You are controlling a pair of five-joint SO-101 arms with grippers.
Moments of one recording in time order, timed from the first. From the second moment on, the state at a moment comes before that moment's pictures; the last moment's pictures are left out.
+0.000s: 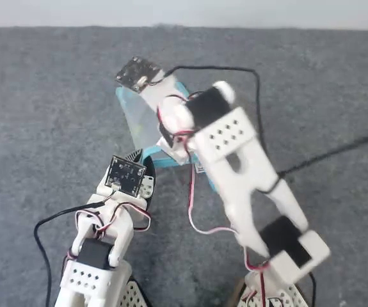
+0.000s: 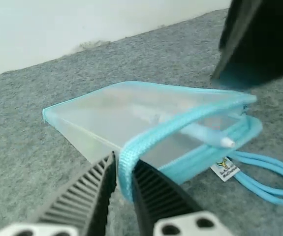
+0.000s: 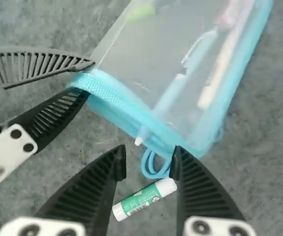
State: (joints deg) left arm 9.3 -92.7 95.3 36.2 -3.5; right arm -37.9 2.8 -26.3 100.8 18.7
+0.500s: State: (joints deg) left arm 9.3 -92.7 95.3 36.1 -3.5; right arm -27.4 -29.1 27.0 77.7 18.4
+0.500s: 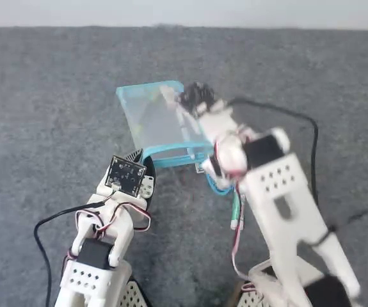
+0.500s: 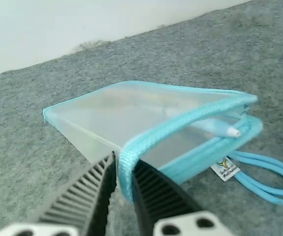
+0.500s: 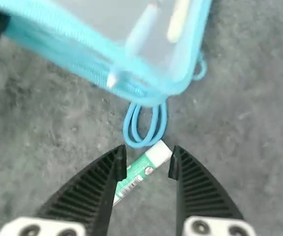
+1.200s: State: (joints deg) left arm 9.3 -92.7 95.3 36.1 -3.5; right arm -28.7 -68.2 70.3 50.5 9.8
